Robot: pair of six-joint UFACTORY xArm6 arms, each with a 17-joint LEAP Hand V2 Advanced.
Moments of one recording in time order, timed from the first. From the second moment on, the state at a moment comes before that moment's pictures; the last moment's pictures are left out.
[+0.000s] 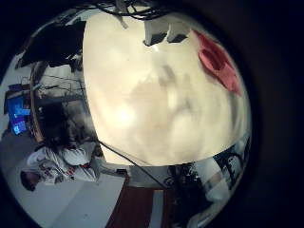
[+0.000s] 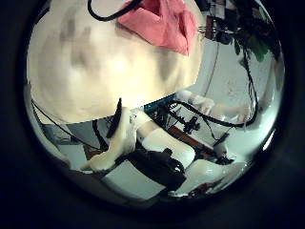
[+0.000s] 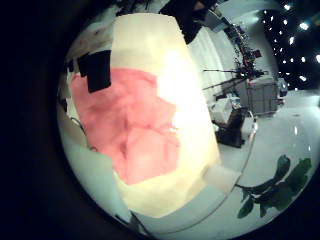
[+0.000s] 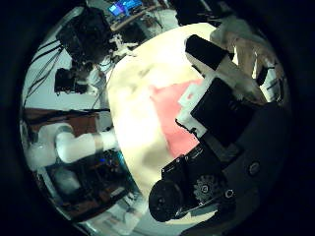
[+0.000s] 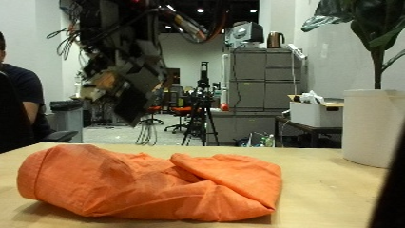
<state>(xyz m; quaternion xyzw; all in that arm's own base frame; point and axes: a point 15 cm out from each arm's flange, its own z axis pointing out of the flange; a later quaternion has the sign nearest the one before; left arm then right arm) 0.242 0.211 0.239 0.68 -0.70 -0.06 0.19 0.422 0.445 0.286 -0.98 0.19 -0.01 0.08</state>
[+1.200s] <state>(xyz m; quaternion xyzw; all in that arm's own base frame) 0.249 0.191 0.242 0.67 -0.72 -0.06 0.19 0.482 0.216 0.244 -0.89 0.44 -0.08 0.00</state>
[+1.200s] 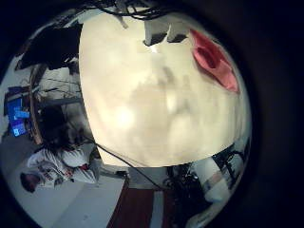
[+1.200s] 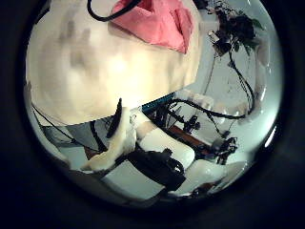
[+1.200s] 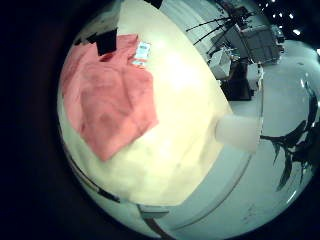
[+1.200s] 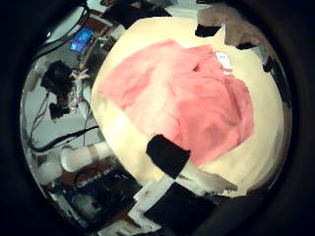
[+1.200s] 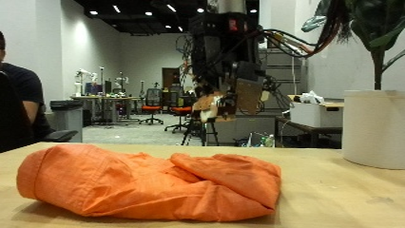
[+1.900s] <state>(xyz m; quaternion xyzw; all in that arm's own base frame) 0.246 0.190 0.244 0.67 -0.72 -0.06 0.19 0.458 0.254 0.169 -0.89 0.46 -0.05 -0.06</state>
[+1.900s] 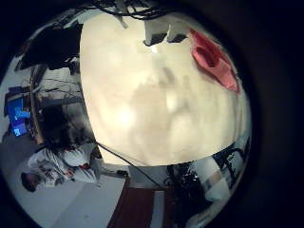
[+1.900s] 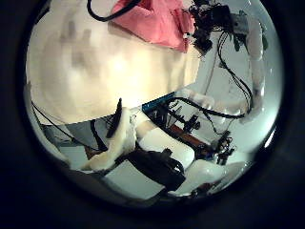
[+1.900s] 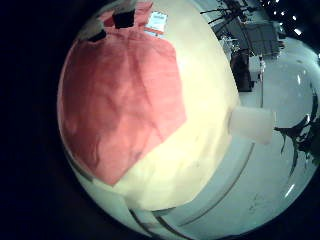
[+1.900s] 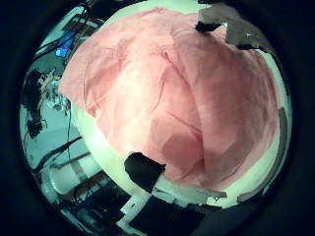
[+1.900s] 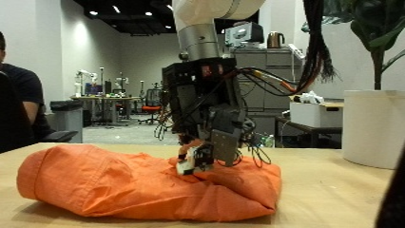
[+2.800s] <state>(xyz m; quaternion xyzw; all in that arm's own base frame) 0.248 0.183 0.243 0.67 -0.72 -0.06 0.19 0.467 0.228 0.213 -0.89 0.45 -0.08 -0.03</state>
